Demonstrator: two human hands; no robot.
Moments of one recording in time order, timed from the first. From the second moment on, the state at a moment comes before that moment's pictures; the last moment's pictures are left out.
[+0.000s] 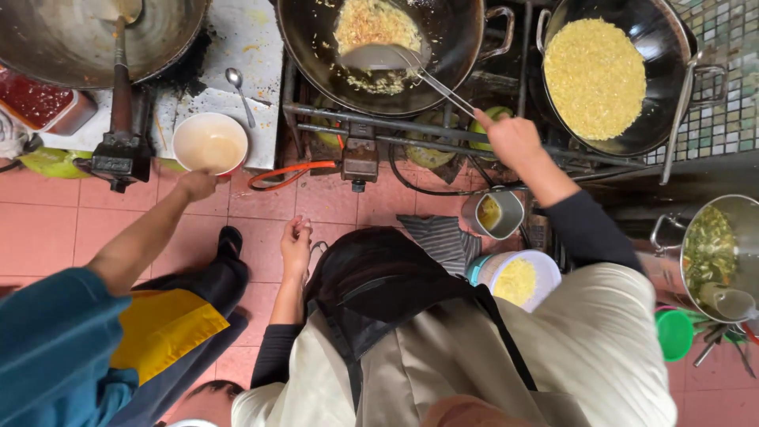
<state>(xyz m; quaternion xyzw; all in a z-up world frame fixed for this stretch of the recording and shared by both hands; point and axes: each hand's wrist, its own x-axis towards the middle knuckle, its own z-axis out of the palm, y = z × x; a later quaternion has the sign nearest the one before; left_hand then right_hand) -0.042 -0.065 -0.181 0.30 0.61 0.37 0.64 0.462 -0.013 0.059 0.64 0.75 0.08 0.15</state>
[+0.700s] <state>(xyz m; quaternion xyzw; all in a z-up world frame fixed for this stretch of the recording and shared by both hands) -0.086 -0.031 -0.280 0.41 0.60 0.33 0.59 0.341 0.074 -0.073 0.61 0.25 -0.65 -0.39</state>
